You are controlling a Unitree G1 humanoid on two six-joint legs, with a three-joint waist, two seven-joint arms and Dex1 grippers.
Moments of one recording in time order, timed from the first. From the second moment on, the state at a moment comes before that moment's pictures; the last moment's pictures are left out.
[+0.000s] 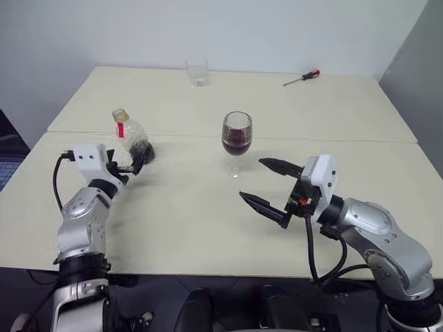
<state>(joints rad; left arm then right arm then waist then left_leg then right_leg) -0.30 0.48 0.37 0.14 -0.38 0.30 -0.36 -0.21 -0.49 0.10 -0.71 0.52 0.59 0.56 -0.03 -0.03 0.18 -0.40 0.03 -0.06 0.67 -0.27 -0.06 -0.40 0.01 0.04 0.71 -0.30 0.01</state>
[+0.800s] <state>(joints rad) 0.06 0.34 0.09 -0.54 -0.37 0.60 -0.20 0.16 -0.29 -0.02 -0.73 0.16 0.71 0.02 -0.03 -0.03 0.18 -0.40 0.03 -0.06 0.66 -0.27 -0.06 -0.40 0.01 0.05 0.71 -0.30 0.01</state>
